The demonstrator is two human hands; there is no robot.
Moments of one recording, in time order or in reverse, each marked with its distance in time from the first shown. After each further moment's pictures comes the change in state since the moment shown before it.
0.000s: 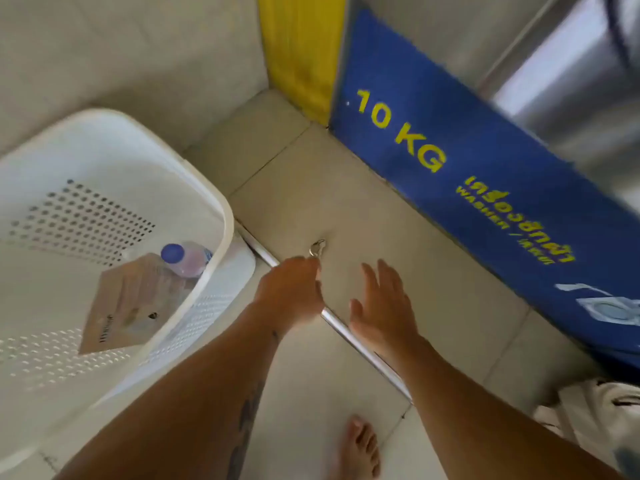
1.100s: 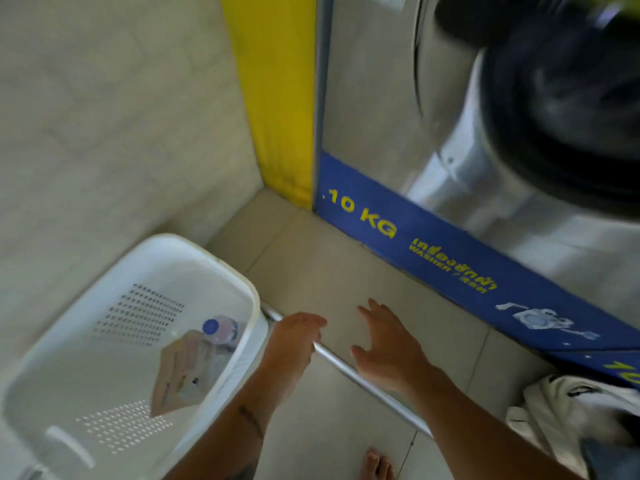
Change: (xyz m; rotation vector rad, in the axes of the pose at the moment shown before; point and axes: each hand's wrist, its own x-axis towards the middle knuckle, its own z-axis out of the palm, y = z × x) left_hand -0.106 0.040 -0.108 -1.101 -0.021 -0.301; right_hand -0.090 -0.046 -0.126 0.134 -0.002 -0.004
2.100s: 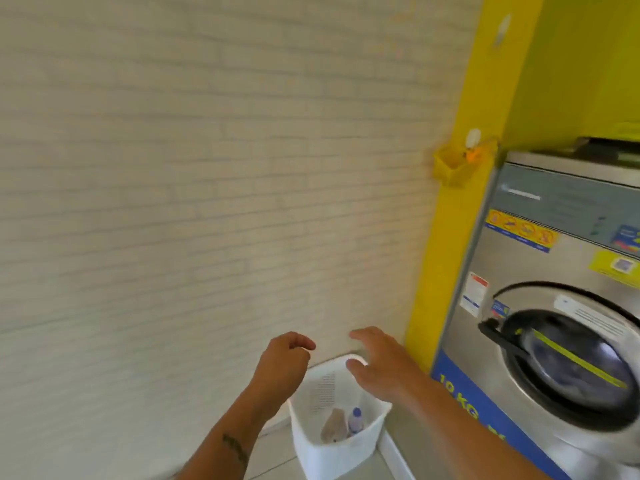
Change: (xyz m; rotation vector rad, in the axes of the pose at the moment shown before) left_hand -0.669 0.033 -0.200 0.017 0.672 0.501; right_hand -0.529 -0.332 -0.193 -0.098 0.178 -0.770
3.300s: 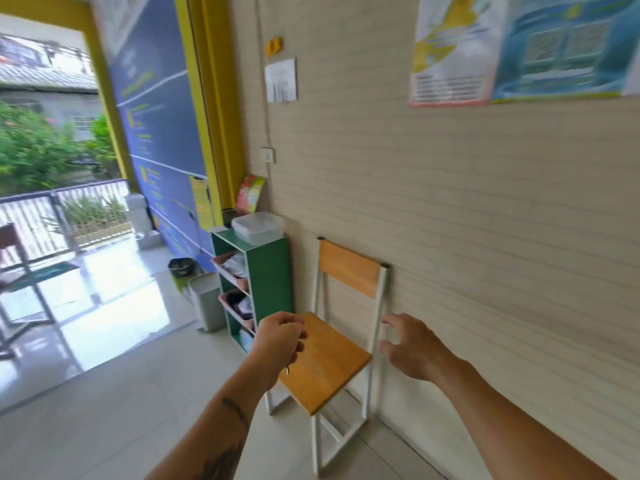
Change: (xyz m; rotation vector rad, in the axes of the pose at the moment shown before) left_hand -0.428 -0.419 -0.802 -0.465 1.221 -0.417; right_hand -0.180 -0.865 0.479 -0.009 -0.590 -0.956
